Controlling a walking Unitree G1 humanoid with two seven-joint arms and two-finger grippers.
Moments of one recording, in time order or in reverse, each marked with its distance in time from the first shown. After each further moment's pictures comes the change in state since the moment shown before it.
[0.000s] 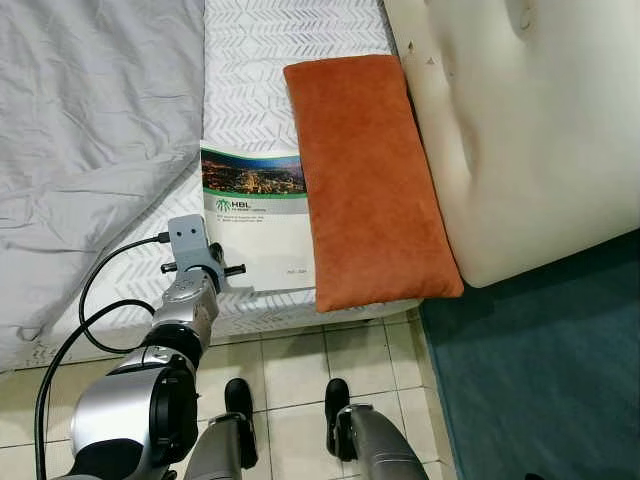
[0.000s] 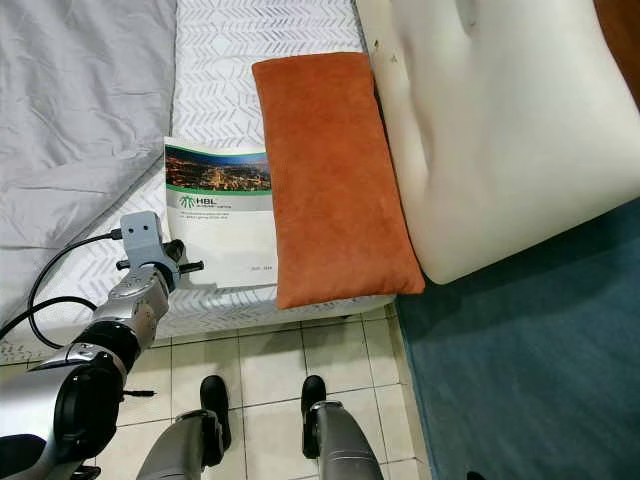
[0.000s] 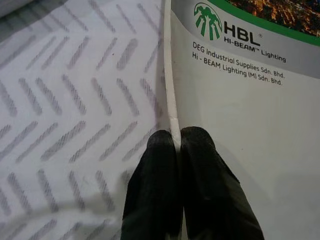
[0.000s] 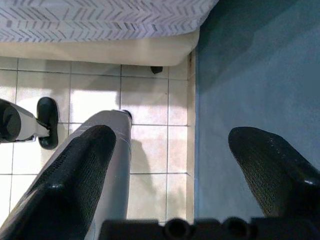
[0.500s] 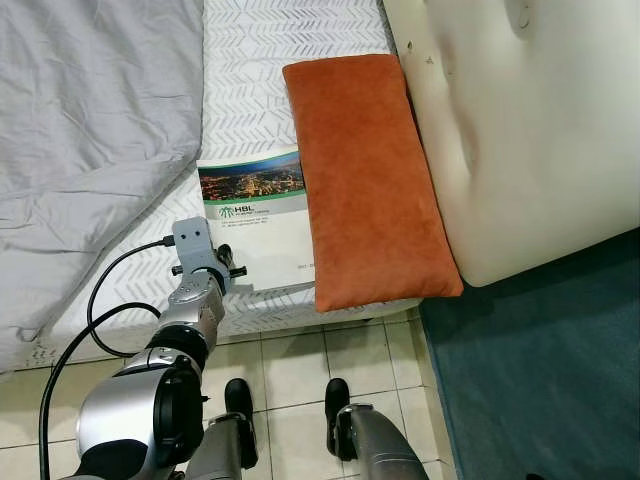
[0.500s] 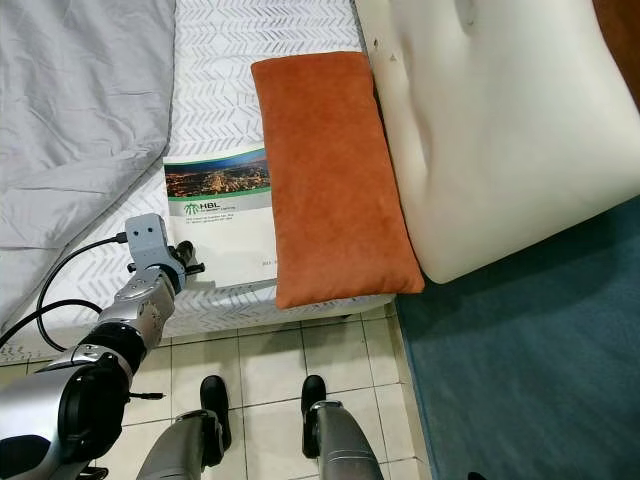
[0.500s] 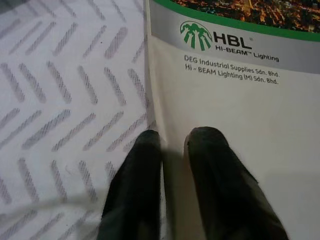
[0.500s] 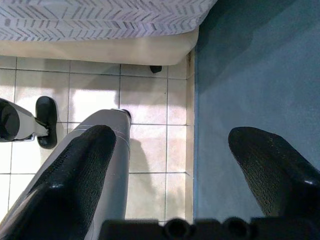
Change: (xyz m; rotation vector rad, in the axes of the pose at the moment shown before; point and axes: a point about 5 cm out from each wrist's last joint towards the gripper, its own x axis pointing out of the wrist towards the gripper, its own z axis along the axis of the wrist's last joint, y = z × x) left arm -0.001 -0.006 -0.004 -0.023 0.011 -0.008; right arm 0.000 0.000 0.000 -0.006 0.000 -0.002
